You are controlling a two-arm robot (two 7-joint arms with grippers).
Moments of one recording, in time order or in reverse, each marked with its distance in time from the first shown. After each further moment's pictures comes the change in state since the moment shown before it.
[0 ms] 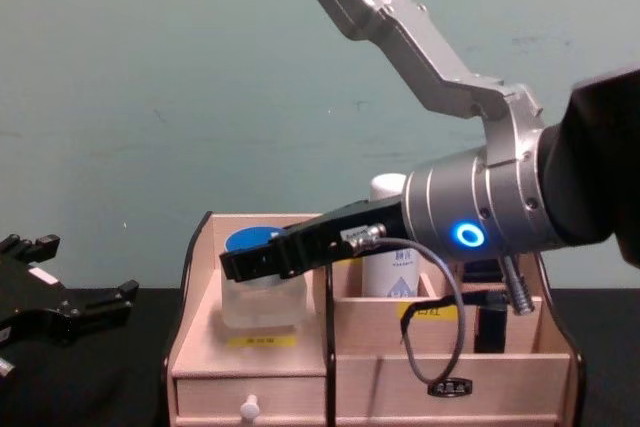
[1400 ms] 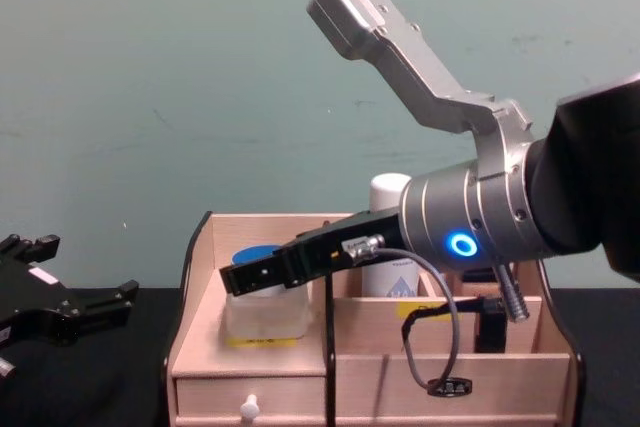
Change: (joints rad) left arm 0.000 0.000 0.000 0.000 0.000 0.000 0.000; right arm 0.012 -0.028 0.013 0.058 -0.036 -0.005 0.005
